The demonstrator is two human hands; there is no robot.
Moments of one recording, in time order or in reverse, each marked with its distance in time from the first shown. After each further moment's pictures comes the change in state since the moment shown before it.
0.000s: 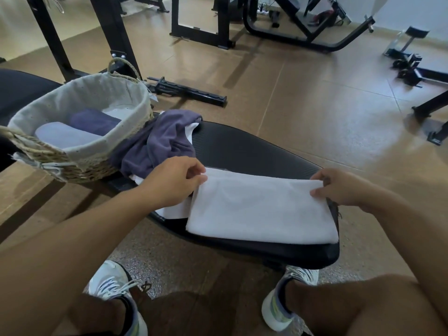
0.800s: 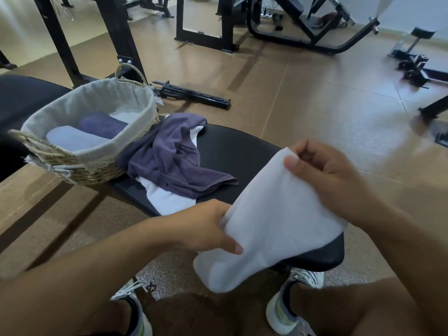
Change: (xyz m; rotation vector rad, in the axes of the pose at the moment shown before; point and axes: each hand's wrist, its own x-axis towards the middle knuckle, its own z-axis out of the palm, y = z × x) left_hand -0.059 0.060 0.006 -0.324 -0.596 -0.026; right_hand -0.091 -0.088 0.003 0.619 0.163 -0.676
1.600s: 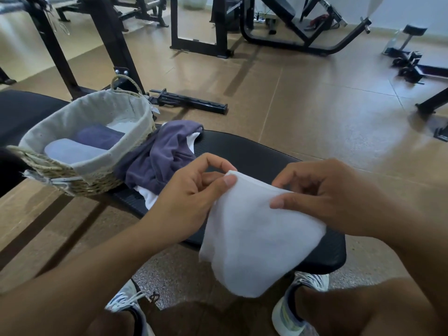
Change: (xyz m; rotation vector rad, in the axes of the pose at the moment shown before) left_hand -0.020 0.024 -0.014 -0.473 0.469 0.425; right_hand -0.014 -0.024 -0.011 -0.337 -0.269 -0.054
